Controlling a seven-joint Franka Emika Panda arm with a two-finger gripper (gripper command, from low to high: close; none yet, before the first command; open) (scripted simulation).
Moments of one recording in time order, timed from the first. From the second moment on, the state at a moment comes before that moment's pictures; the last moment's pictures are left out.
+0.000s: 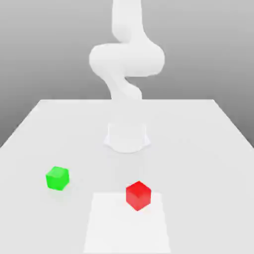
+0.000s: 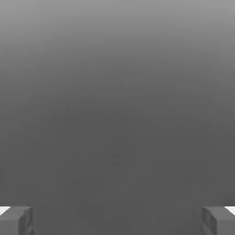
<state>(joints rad) -0.02 -0.73 0.03 -2.36 0.02 2.35 0.88</state>
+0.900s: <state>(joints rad) -0.04 0.19 0.09 -2.86 -0.18 3.06 1.90</state>
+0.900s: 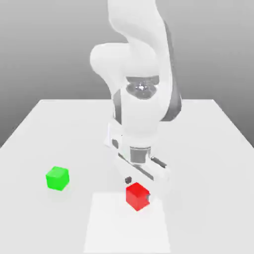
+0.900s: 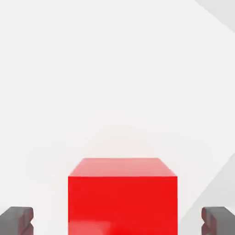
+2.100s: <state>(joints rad) -0.51 -0.08 -0.23 -2.94 -0.06 2.87 1.69</state>
